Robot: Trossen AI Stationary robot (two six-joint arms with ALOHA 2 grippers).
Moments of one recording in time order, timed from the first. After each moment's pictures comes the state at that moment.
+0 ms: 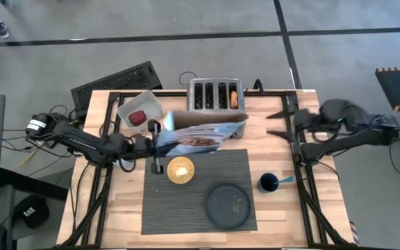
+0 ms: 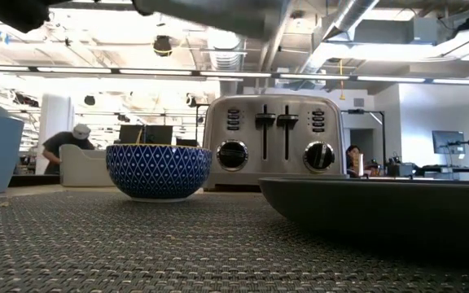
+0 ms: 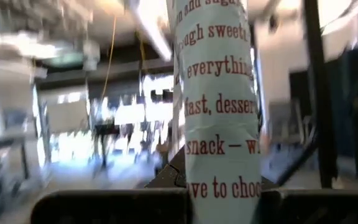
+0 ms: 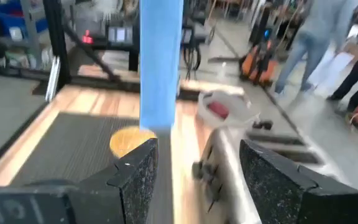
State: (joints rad) left arm -0.19 1.15 0.48 1.09 -0.26 0.22; right arm 0.10 0.64 1.00 -0.59 0.18 -0.13
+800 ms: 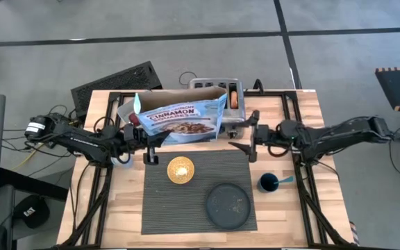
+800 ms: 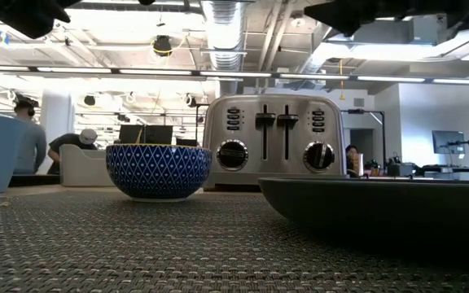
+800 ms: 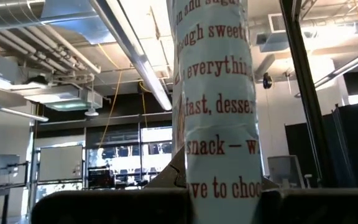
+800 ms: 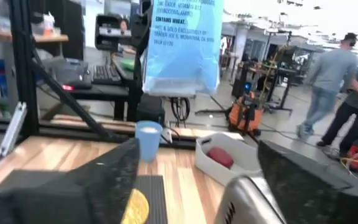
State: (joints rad) left arm -0.07 1.15 0.48 1.30 -0.11 0.17; right arm 0.05 0.98 0.55 0.51 0.17 -0.15
